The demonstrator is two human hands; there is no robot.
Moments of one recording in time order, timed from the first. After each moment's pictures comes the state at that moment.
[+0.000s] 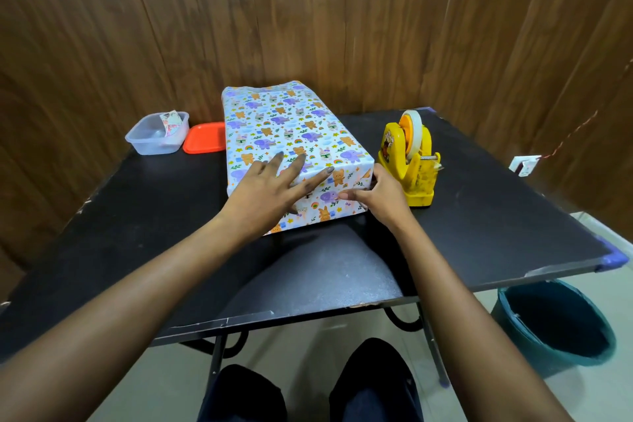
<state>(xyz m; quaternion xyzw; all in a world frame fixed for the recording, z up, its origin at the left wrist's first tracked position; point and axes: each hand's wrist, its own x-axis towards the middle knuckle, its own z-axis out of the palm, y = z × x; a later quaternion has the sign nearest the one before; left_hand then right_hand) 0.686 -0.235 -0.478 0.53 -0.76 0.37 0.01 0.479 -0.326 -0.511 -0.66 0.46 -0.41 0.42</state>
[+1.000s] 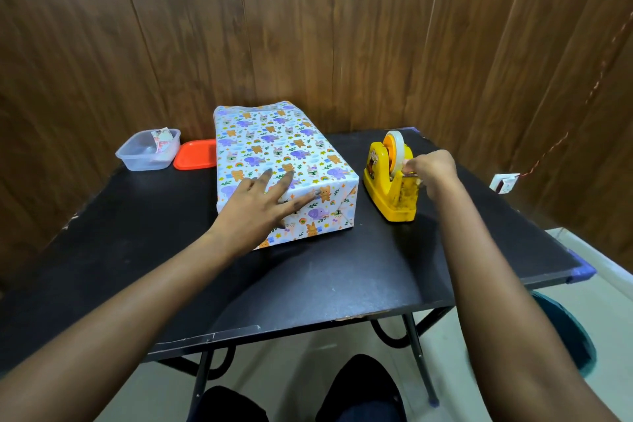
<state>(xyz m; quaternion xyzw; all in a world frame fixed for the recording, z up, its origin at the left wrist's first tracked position) 0.683 -0.234 -0.478 0.53 -0.76 0.37 0.02 0.412 -0.367 -0.425 -0.50 0.70 -0.37 0.35</state>
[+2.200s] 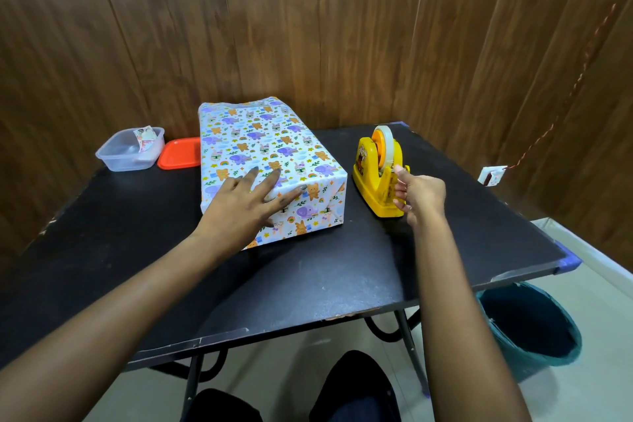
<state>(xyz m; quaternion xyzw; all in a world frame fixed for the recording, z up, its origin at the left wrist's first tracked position) 0.683 -0.233 -0.479 0.53 -0.77 0.36 0.03 0.414 -0.328 -0.463 -0.35 0.57 -0.55 0.50</state>
